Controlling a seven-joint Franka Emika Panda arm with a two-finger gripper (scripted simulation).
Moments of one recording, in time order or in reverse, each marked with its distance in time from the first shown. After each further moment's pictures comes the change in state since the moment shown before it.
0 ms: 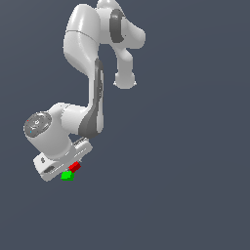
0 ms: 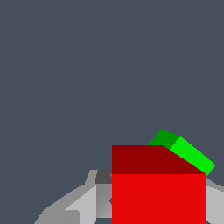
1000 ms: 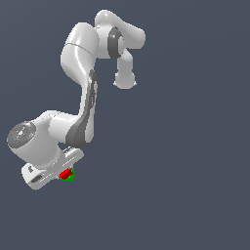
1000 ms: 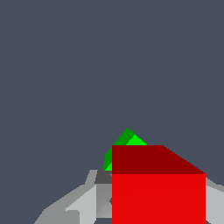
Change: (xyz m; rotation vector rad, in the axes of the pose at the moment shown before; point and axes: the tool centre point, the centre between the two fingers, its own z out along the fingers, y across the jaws) arm -0.003 0.042 0.009 0.001 0.000 0.000
